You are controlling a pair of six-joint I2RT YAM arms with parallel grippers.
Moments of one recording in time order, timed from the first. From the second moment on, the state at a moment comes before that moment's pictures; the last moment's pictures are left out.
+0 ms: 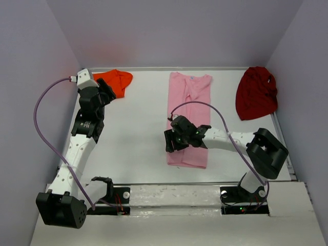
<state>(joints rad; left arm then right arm) -0.14 1.03 0.96 -0.12 -0.29 -0.41 0.90 1.61 0.91 -0.23 -0.05 0.55</state>
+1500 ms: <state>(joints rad) -0.74 0.86 0.31 -0.08 0.12 -0.90 0.90 1.10 0.68 -0.78 0.38 1.08</state>
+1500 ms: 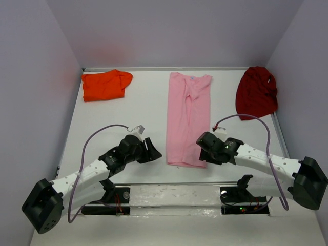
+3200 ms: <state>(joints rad) -0.89 1.33 0.41 0.21 0.12 -0.89 0.91 1.17 0.56 -0.66 0.30 1.18</state>
